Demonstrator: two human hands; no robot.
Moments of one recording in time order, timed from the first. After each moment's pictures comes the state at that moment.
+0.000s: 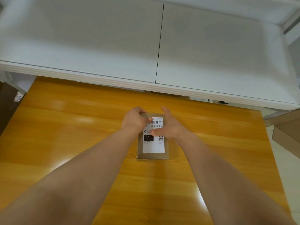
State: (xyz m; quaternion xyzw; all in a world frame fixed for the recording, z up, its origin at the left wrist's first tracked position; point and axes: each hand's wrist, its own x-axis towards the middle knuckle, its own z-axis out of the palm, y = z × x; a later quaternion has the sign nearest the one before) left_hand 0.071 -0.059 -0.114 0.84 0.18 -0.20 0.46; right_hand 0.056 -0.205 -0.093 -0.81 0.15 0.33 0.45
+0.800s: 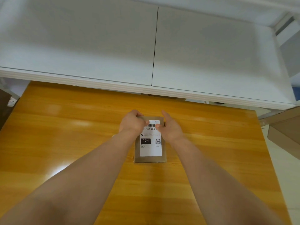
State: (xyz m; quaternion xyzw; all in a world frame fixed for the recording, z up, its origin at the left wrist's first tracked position) left_hand 0.072 -0.062 -0.108 0.83 0.21 -0.21 0.47; right_hand 0.053 -0.207 -0.104 -0.87 0.17 0.23 0.41
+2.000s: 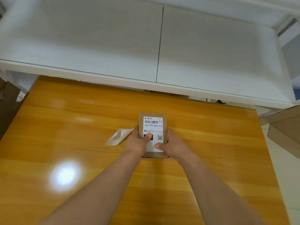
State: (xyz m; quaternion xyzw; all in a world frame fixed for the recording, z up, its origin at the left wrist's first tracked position) left_hand -0.015 -0.064 -0.122 0.70 0.28 -0.23 0.62; right_hand -0.013 -0.201 -0.088 -0.81 0.21 0.34 0.43
